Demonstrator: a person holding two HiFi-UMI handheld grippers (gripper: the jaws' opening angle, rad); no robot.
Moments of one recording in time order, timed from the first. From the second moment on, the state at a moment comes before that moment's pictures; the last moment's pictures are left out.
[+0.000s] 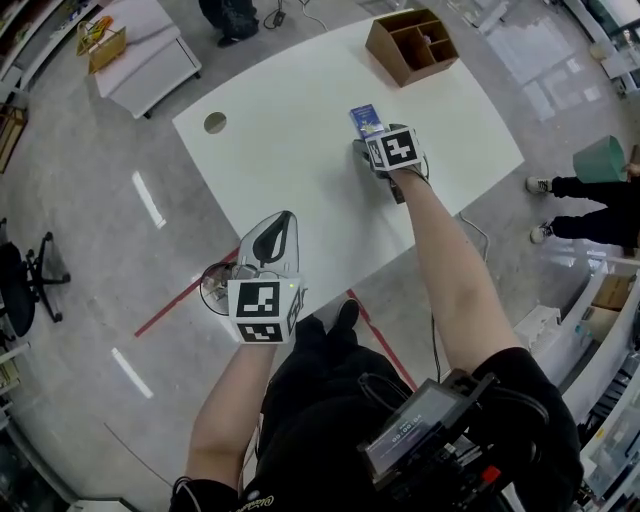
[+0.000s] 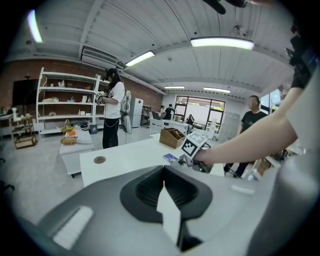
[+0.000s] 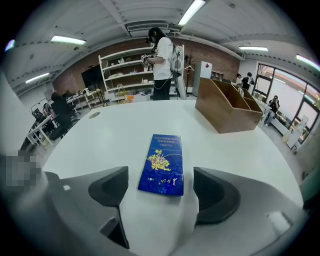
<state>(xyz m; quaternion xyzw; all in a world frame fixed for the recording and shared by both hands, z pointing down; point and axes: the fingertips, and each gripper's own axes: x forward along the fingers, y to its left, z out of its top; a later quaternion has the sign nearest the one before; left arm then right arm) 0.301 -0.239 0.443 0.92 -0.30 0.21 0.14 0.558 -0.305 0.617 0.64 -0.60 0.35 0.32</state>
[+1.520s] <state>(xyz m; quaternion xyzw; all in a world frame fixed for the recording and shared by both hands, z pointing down) 0.122 -0.116 0.388 0.85 -0.47 0.17 0.14 0.305 -0.078 0.403 0.61 -0.76 0.19 0.06</state>
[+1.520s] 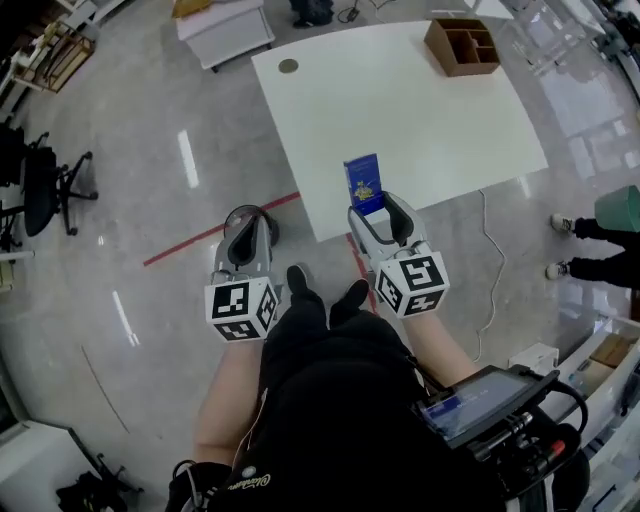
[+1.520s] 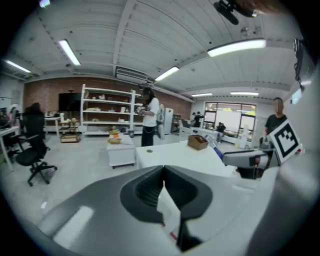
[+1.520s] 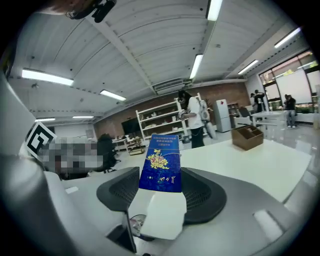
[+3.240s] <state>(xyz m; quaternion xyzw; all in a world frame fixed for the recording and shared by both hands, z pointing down) -0.221 -0.127 0.656 0.70 -0.57 0.23 0.35 -0.107 -0.159 0.762 0.42 -0.77 0.35 0.35</state>
